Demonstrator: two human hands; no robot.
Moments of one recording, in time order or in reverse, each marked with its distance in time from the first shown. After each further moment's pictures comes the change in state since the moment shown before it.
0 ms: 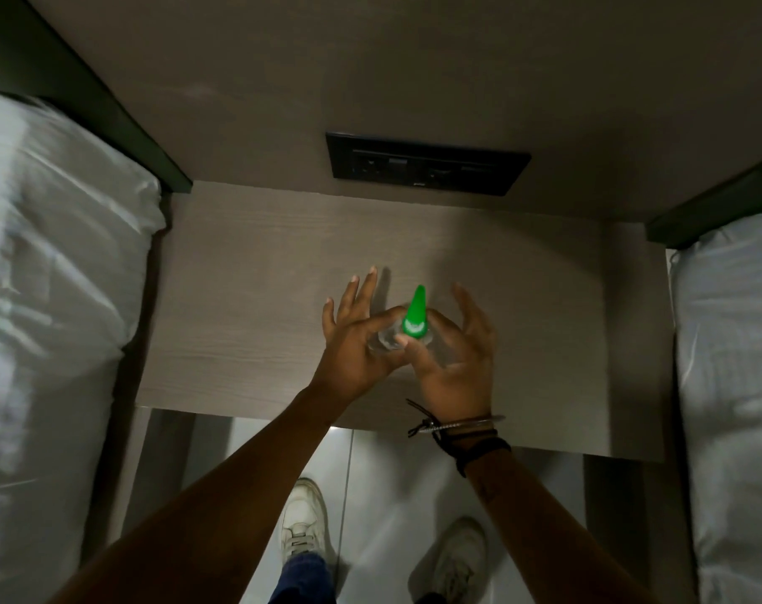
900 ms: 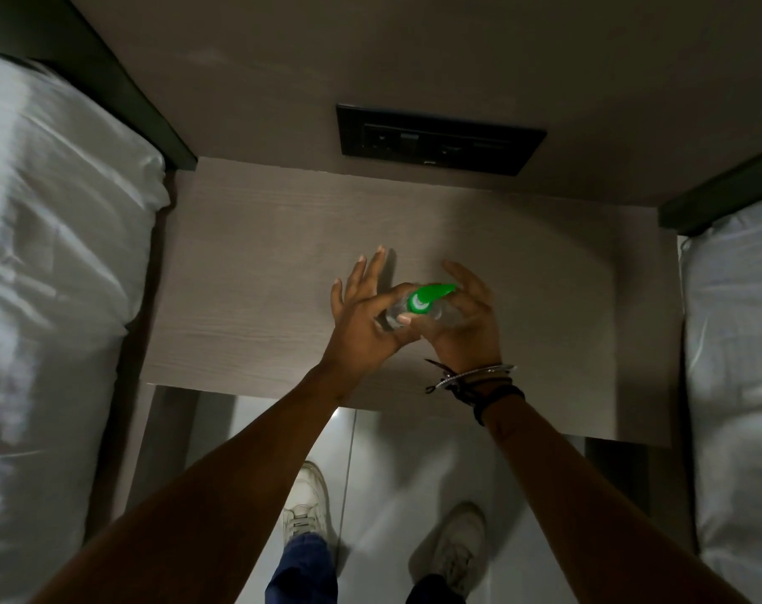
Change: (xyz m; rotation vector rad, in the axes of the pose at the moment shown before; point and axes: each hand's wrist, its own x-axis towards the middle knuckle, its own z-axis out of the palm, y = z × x) left_hand 0.001 -0.006 0.008 -0.057 0.007 -0.024; right_hand 0.021 0.019 0.012 0.090 -0.146 0.073
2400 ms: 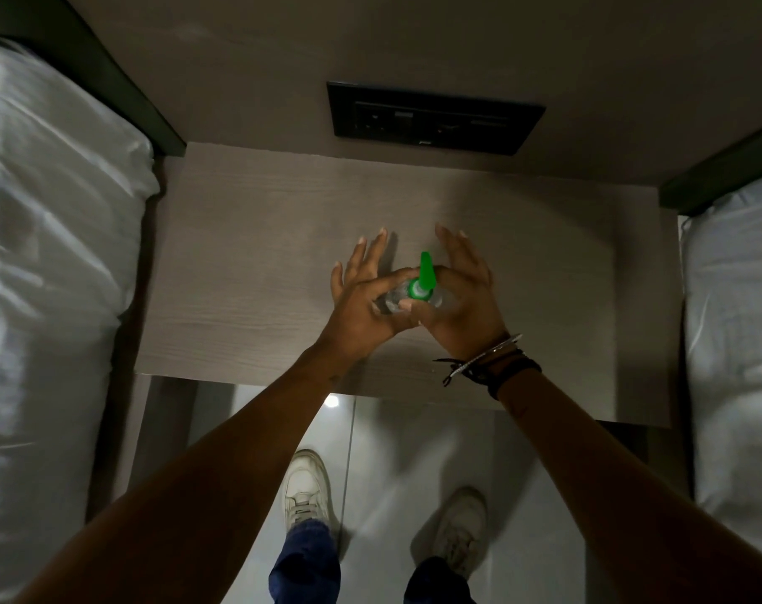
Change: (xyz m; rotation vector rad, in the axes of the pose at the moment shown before) left_hand 0.005 -0.002 -0.002 0.001 -0.082 0.022; right_hand 0.009 0.002 -0.015 -0.307 -0.220 -0.213
